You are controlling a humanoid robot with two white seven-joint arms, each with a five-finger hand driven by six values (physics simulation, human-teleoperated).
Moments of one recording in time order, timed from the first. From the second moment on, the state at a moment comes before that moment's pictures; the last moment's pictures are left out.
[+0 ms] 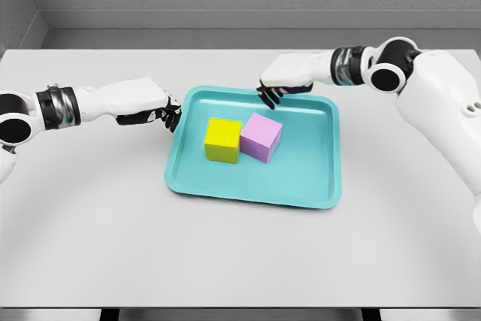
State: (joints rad) left arm -0.65 0.62 -0.57 -1.34 -0.30 -0.61 -0.61; right arm -1.01 -0.37 0.86 -0.98 0.53 -0.61 0.61
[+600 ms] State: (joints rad) left arm -0.65 0.63 -0.57 -1.34 -0.30 -0.61 -0.61; right arm -1.01 -0.32 0.91 -0.93 0.55 -0.61 0.61
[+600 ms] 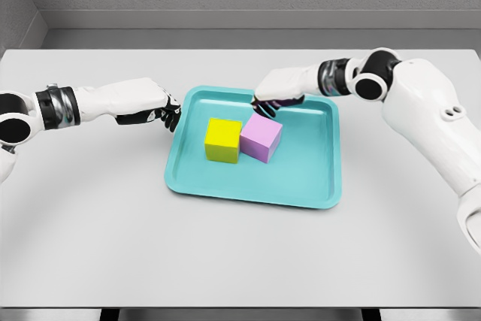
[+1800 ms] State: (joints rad) left arm -0.66 0.63 -0.42 -1.07 -0.28 -0.61 -0.61; right arm -0.81 -0.64 0.43 -0.92 0.40 -0.61 0.61
